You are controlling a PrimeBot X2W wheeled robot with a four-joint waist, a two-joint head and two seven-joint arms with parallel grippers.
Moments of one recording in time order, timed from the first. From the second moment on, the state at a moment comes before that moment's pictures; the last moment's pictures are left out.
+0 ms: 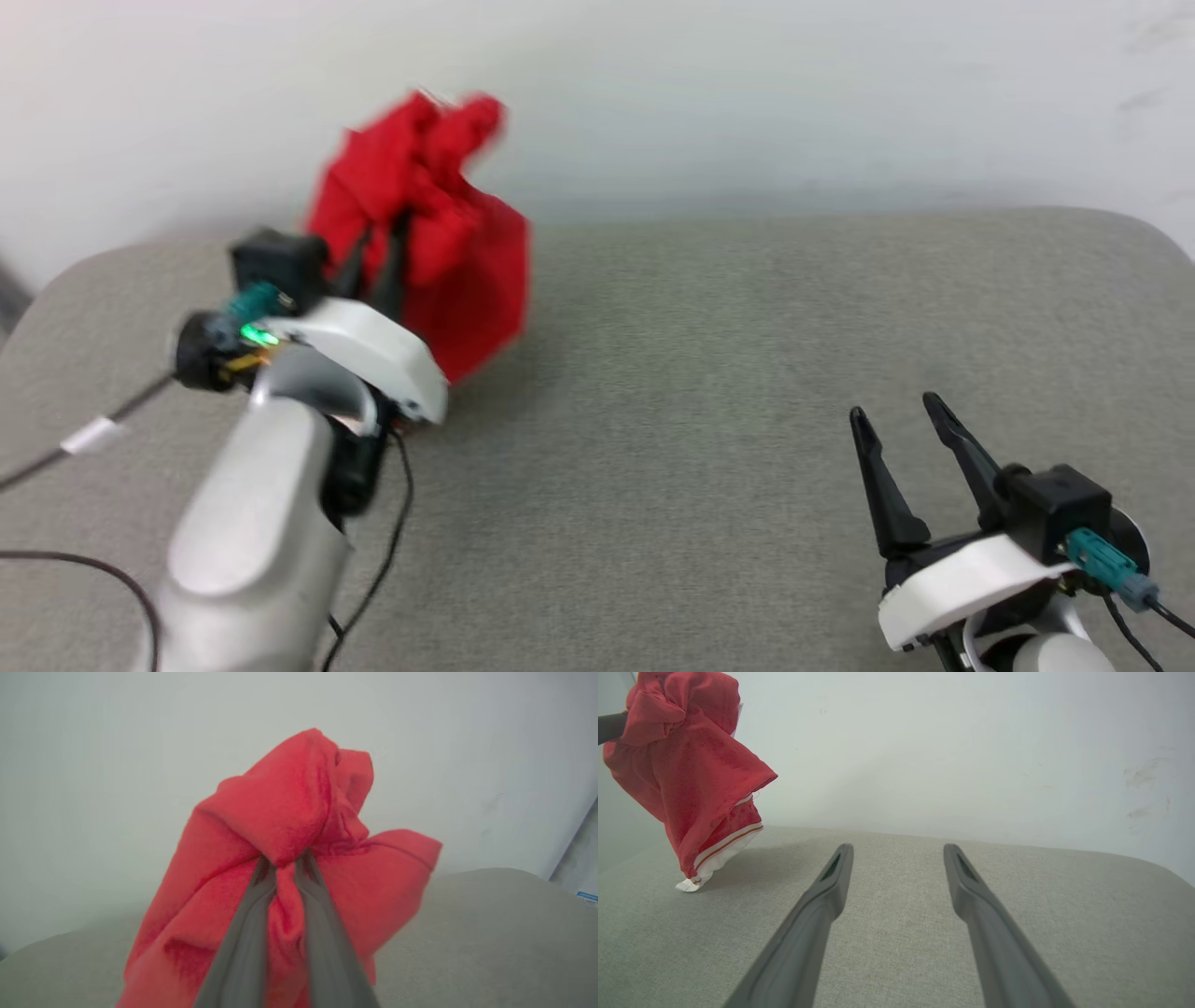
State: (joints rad) left arm -0.61 0.28 -0.32 0.43 -0.46 0.02 -0.08; right arm -0.05 -0.05 0.10 0.01 0.12 0.13 -0.06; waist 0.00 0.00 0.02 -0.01
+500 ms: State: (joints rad) left arm -0.31 0.10 -0.61 0.40 -0.45 -0.03 0.01; right arm -0.02 -0.05 0.08 -0.02 0.12 0.13 -0.05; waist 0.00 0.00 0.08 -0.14
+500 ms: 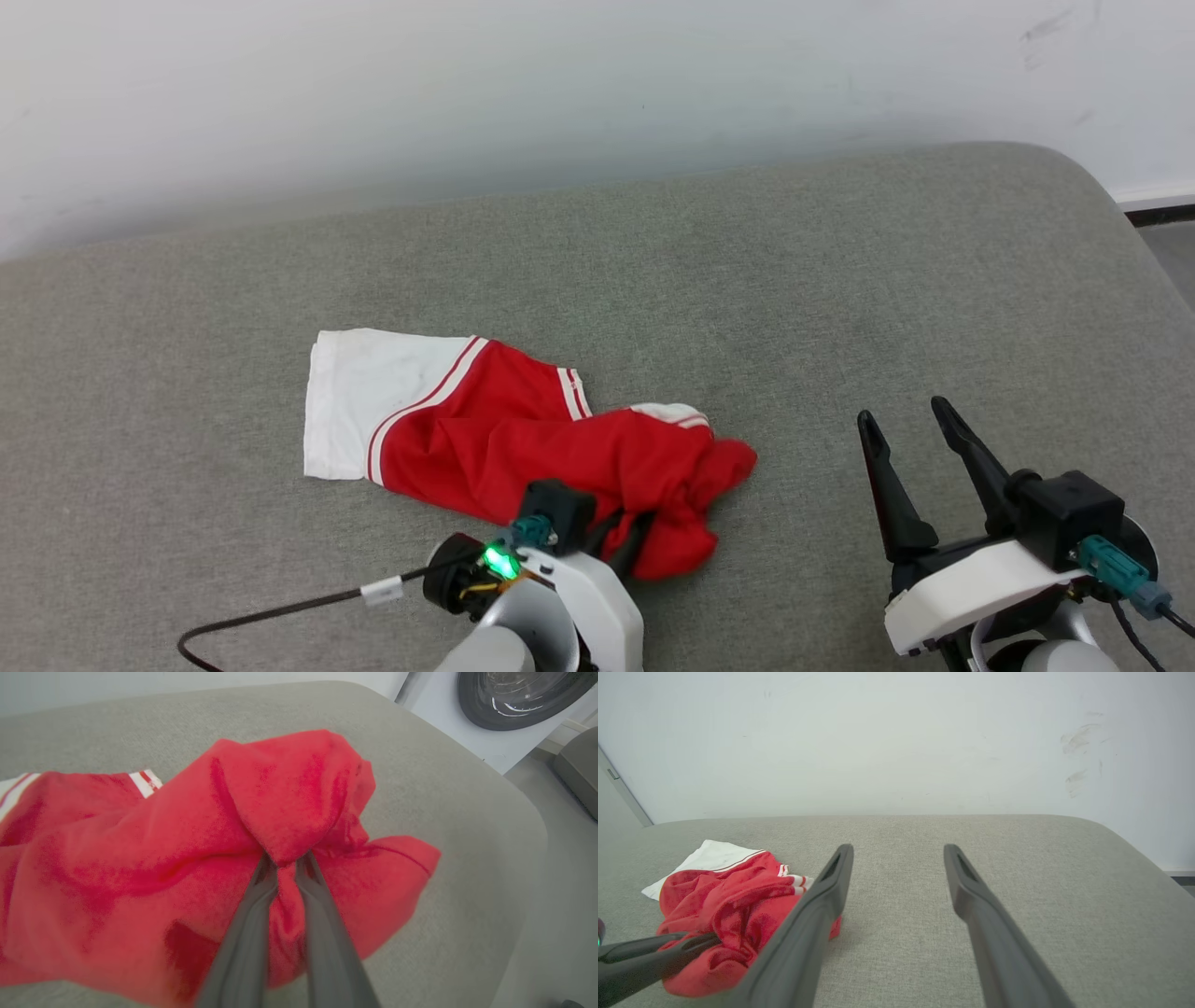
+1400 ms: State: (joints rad) left arm -0.27 0.23 -0.40 0.24 -0.43 0.16 -0.24; right arm -0.02 -0.05 0.03 0.02 0.12 0.13 -0.06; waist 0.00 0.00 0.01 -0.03
